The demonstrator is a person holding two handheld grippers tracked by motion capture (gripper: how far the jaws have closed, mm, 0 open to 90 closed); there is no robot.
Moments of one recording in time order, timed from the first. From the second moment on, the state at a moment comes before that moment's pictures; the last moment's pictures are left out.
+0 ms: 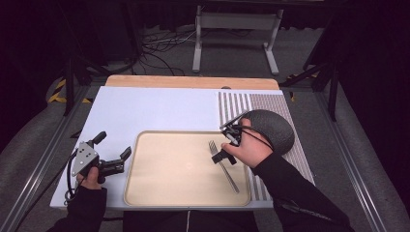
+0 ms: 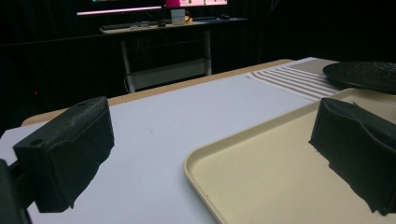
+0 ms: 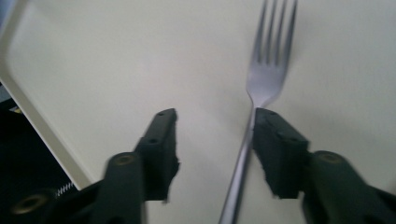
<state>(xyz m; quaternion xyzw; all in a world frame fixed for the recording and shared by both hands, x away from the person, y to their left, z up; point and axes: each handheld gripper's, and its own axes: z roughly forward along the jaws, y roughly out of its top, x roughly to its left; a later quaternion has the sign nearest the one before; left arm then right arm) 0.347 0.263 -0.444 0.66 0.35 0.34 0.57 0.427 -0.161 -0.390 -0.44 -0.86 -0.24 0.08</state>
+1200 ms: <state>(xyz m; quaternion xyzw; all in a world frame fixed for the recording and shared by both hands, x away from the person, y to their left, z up) 0.347 0.264 -0.443 0.66 0.35 0.34 0.57 0.454 -0.137 -0.408 -0.11 -0.92 -0.38 -0.05</state>
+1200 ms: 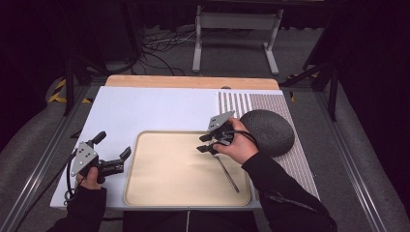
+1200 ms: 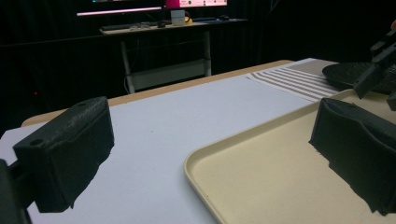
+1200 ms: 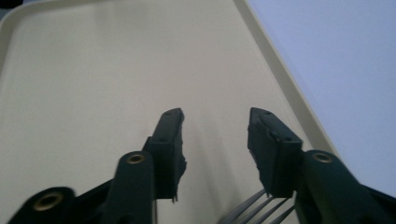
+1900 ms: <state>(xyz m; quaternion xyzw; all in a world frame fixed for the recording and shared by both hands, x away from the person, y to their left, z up) 0.347 0.263 -0.444 0.66 0.35 0.34 0.57 0.462 -0.135 -0.437 -0.06 -0.94 -0.33 -0.08</state>
